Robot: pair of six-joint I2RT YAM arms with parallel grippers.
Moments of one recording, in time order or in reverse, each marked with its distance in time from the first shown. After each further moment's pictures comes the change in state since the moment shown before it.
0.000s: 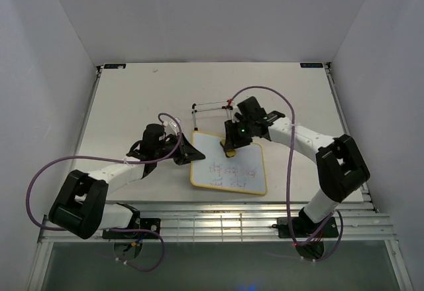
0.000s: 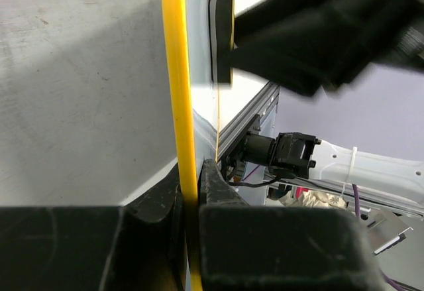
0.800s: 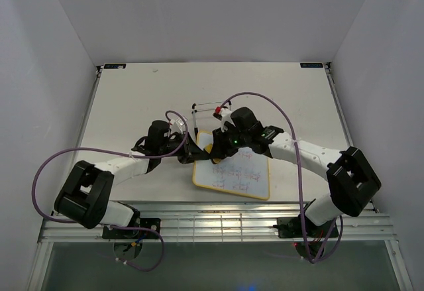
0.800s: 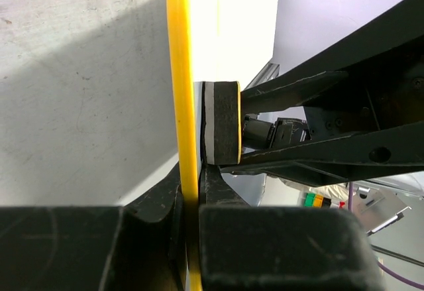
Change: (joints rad) left arm -0.019 0.096 0.067 -0.006 0.067 0.025; right arm 0.229 -0.108 -0.069 0.245 -0.047 -0.015
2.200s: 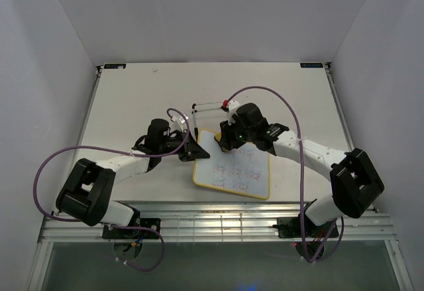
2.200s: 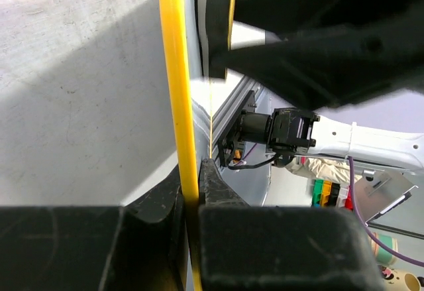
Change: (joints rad) left arm 0.008 0.015 0.003 0.061 0.066 0.039; right arm -0.077 -0.031 -0.015 0.018 0.214 -0.101
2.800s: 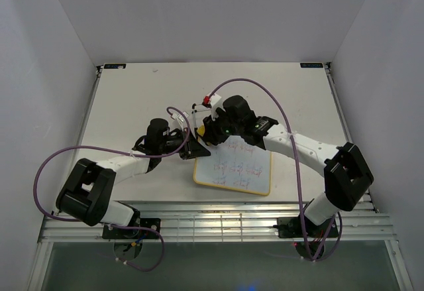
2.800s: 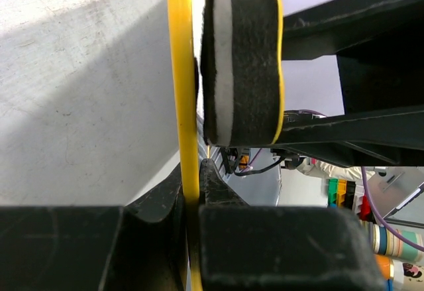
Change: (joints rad) left arm 0.000 0.004 -0.010 0.081 0.000 0.026; right arm 0.093 0.073 0.174 0.013 -0.095 -0.116
